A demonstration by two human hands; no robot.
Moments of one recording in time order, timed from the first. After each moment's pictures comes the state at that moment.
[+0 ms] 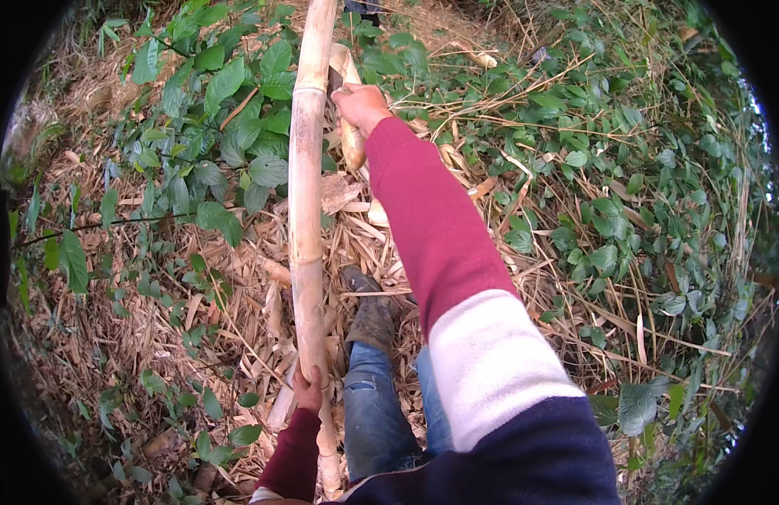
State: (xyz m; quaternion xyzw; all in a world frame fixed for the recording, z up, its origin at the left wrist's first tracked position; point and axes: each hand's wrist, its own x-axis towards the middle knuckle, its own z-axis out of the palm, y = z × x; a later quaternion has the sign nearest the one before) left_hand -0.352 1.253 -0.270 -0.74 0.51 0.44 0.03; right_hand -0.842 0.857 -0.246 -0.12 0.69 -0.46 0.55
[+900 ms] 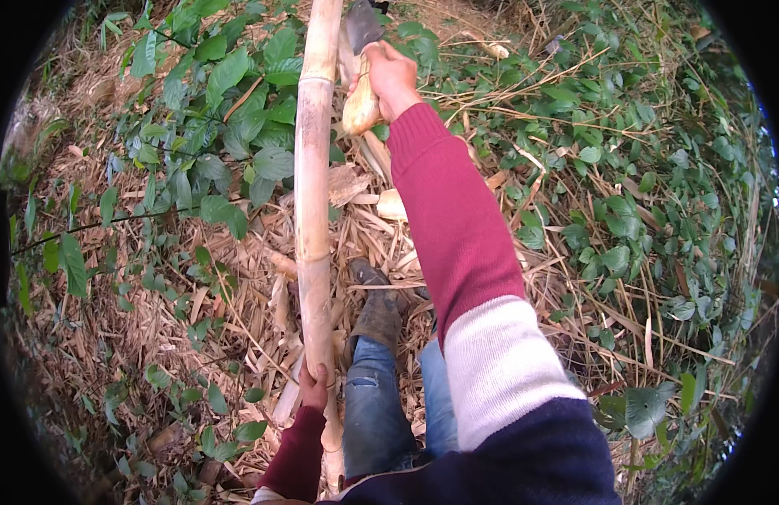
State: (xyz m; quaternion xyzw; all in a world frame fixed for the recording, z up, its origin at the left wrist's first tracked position) left_hand -0.345 1.255 -0.277 -0.72 0.50 0.49 -0.02; right_hand -0.850 0.871 -0.214 -0.07 0.55 -0.66 0.50
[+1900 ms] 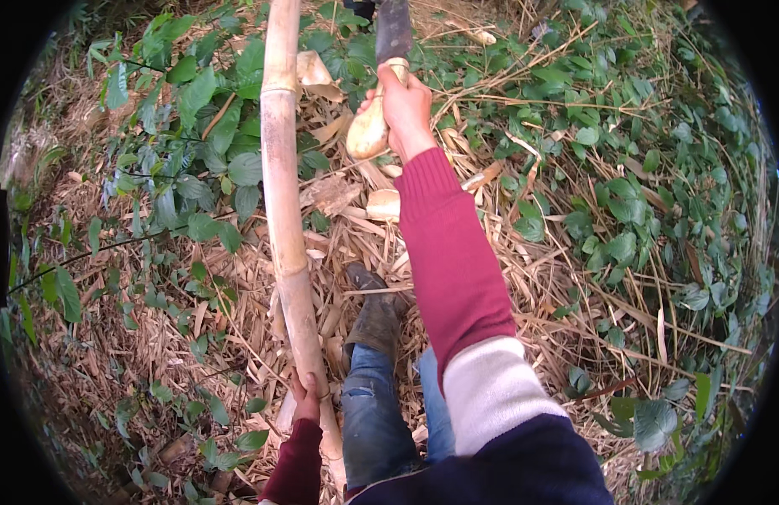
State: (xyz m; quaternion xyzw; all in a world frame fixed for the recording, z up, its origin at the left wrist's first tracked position) left_hand -0.353 1.256 -0.264 -0.76 0.46 0.47 0.01; right_hand -0.895 0.937 -0.235 0.01 0.54 -0.70 0.47
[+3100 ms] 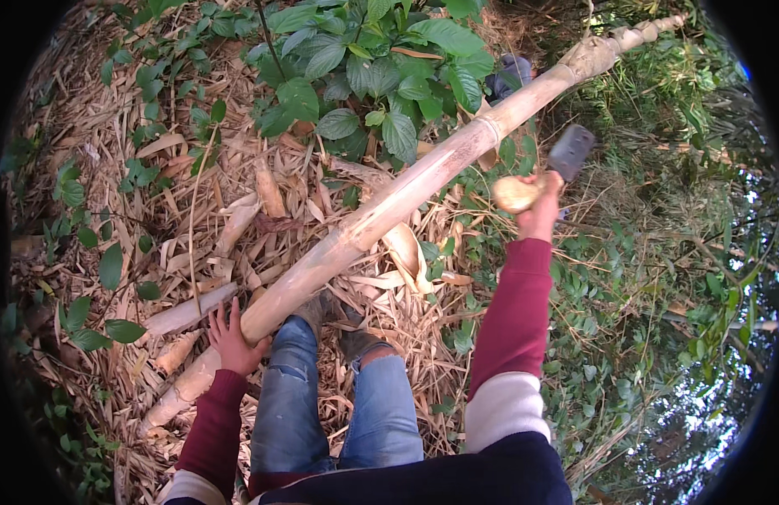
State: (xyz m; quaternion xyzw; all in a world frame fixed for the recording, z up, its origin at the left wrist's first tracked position) left_hand -0.390 1.252 -0.239 -0.83 0.44 0.33 0.06; right_hand -0.851 0.856 -0.238 -0.11 0.65 -0.59 0.47
